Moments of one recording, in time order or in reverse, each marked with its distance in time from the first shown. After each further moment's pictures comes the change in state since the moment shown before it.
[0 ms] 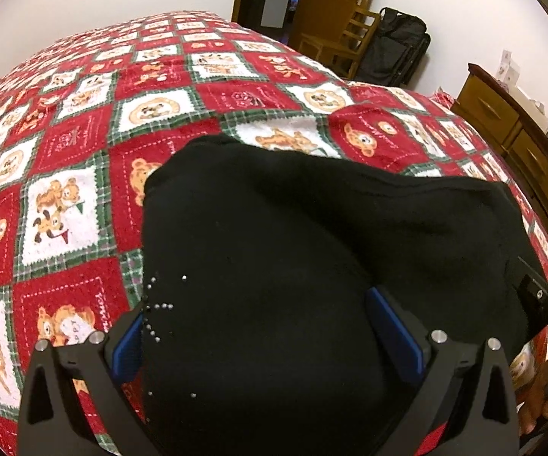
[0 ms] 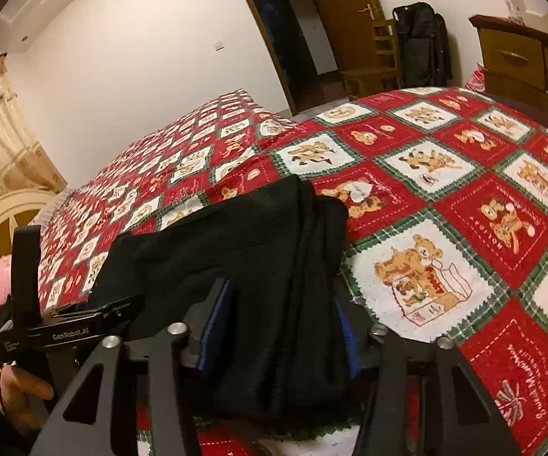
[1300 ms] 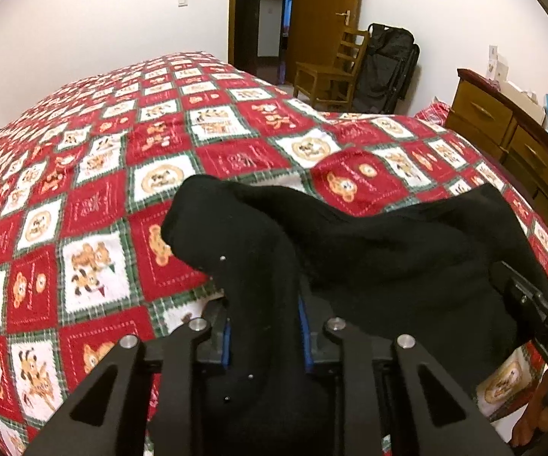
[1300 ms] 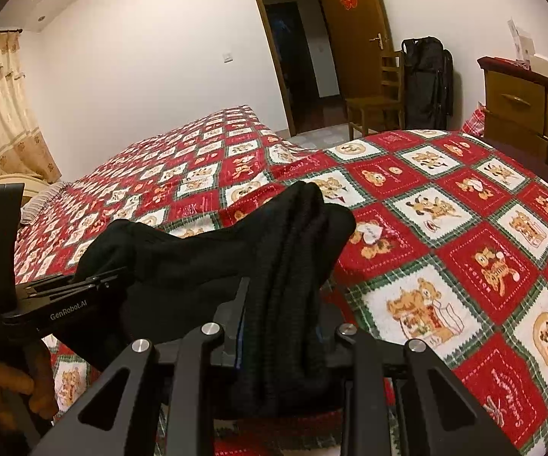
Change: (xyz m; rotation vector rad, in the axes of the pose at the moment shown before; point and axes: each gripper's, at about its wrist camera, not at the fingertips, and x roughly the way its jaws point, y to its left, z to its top) left arm -0.038 -0.022 0.019 0.092 -0.128 0.077; right arm -0.015 0.035 0.014 -0.109 -0.072 -0.070
